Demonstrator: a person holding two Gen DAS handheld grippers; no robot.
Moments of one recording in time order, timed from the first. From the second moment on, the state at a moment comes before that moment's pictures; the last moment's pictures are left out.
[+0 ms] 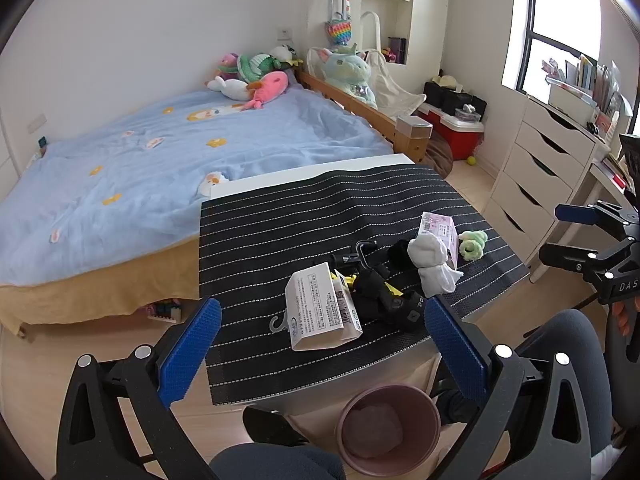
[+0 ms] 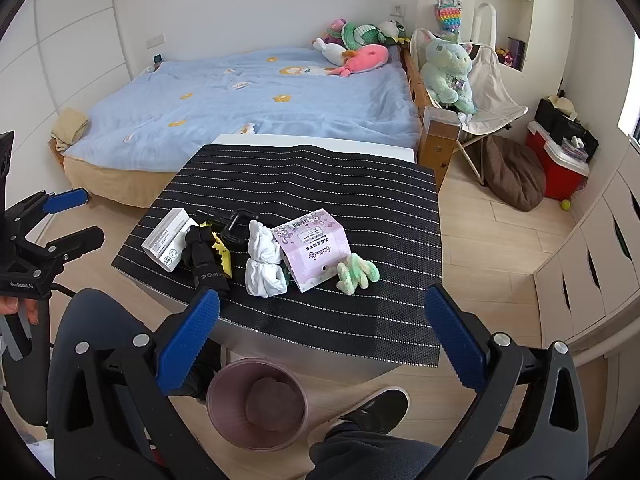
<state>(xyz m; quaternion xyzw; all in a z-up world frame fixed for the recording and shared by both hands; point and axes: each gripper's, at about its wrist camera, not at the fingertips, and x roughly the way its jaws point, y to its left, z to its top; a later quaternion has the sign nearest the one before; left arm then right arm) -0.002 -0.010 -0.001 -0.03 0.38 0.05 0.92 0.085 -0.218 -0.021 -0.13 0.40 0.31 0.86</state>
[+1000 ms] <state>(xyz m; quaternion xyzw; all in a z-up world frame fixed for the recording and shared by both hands) 0.003 0.000 -0.011 -0.04 0.39 0.05 0.92 0.170 -0.197 -0.078 -0.22 0.44 0.35 0.80</state>
